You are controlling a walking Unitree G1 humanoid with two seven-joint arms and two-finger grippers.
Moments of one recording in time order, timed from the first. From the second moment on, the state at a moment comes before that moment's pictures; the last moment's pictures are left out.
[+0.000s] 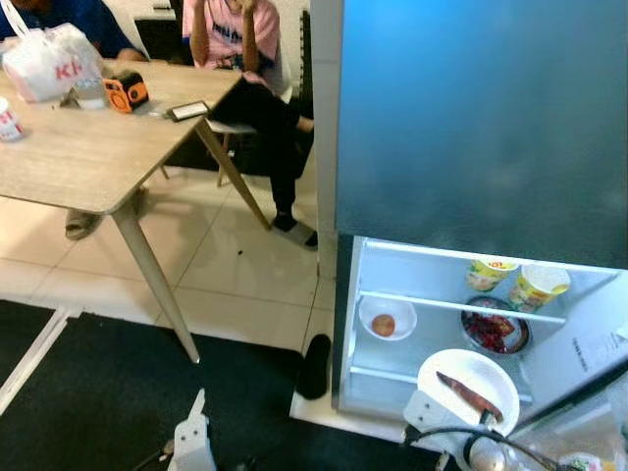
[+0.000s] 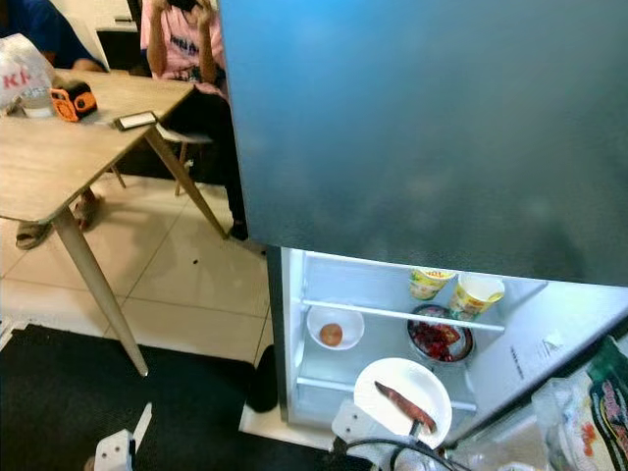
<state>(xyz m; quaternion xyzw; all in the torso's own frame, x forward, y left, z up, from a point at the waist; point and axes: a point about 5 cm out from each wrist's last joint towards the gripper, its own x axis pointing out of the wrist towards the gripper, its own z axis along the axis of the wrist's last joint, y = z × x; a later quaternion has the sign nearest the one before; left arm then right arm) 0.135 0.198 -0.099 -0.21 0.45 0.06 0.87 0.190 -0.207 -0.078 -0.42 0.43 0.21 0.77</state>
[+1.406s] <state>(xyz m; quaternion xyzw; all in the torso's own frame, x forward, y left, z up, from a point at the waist) 0.134 0.192 -0.099 -0.18 0.46 0.02 0.87 0.194 -0.206 -0.076 -0.40 0.42 0.20 0.79</state>
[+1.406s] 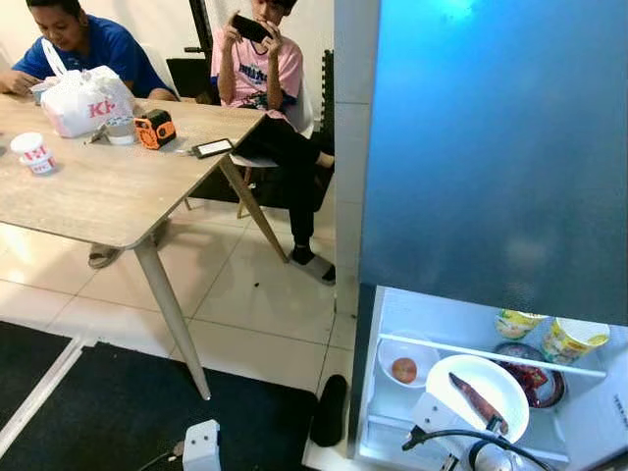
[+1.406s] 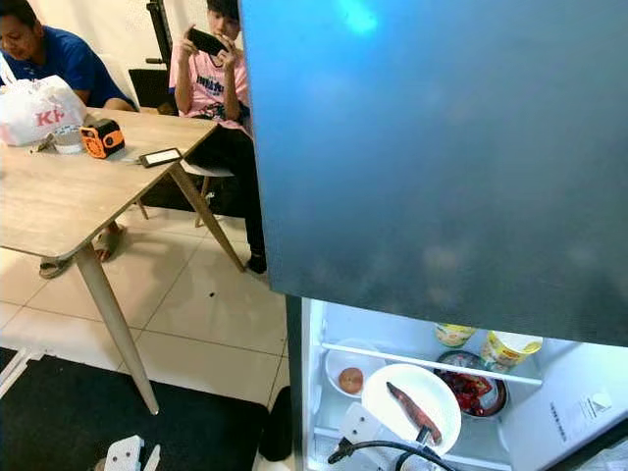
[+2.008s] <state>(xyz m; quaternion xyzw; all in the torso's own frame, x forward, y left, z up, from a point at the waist) 0.137 0.186 -0.098 -0.17 0.45 0.00 0.88 0.196 -0.207 -0.074 -0.41 0.42 0.20 0.79</state>
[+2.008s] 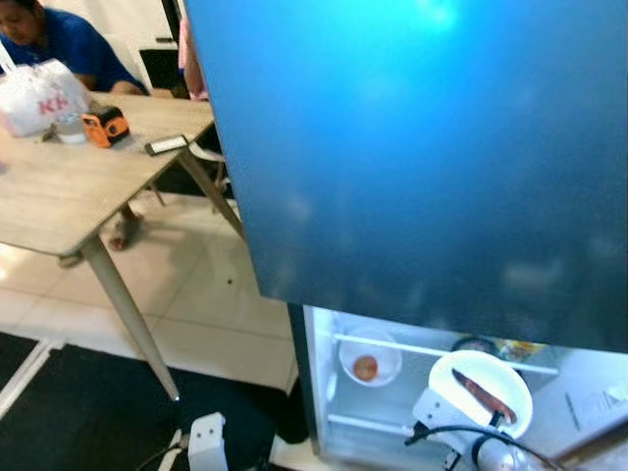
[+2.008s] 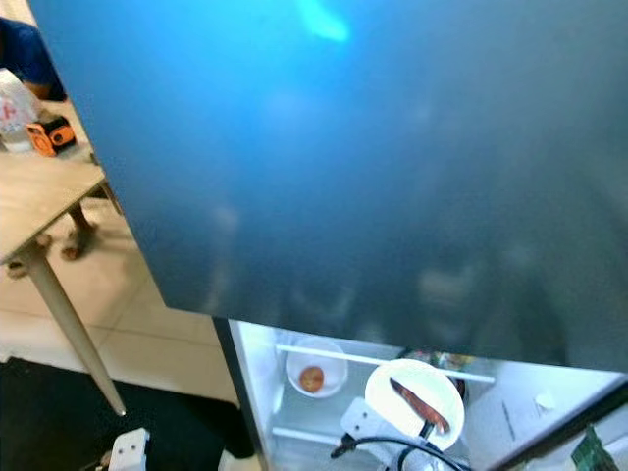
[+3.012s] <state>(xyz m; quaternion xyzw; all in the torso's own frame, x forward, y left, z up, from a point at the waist) 0.183 0.144 -0.076 0.09 0.38 -0.29 0.88 0.217 -0.184 -0.066 -0.39 0.39 0.21 0.81</state>
